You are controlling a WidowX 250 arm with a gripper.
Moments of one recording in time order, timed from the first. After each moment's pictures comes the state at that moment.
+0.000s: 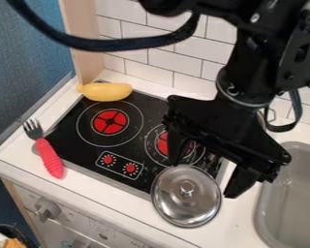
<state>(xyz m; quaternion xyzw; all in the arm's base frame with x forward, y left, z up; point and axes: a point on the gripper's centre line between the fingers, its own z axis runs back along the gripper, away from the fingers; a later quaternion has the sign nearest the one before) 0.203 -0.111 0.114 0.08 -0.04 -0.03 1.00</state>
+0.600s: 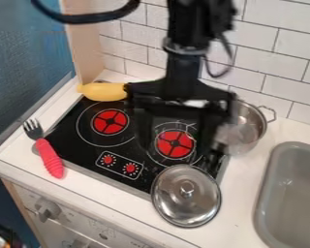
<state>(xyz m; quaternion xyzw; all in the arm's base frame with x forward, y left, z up) 0.229 -0.053 0.104 0.01 0.06 0.23 0.97</state>
